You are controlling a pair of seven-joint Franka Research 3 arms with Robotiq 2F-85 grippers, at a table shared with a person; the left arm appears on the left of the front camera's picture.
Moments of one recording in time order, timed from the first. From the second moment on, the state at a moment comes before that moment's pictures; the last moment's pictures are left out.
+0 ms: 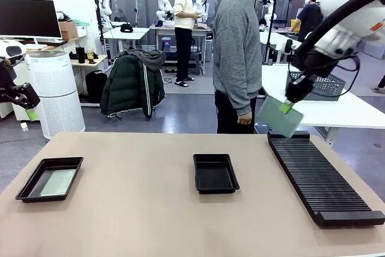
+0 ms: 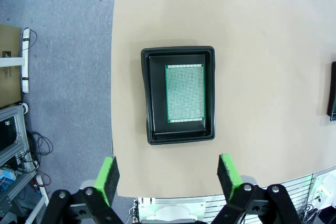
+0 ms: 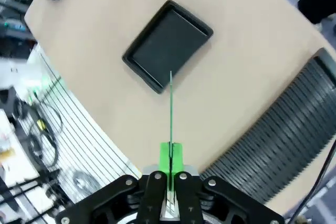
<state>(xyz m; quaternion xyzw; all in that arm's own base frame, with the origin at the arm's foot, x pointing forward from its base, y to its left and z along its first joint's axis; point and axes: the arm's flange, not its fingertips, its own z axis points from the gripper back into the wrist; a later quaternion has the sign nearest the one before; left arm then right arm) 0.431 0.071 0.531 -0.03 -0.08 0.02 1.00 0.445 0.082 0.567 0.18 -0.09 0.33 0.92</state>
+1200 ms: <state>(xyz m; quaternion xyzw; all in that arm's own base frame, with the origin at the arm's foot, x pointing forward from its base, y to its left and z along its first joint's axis) 0.431 0.071 0.531 -0.03 -0.08 0.02 1.00 0.417 0.187 0.420 0.30 -0.09 0.01 0.95</state>
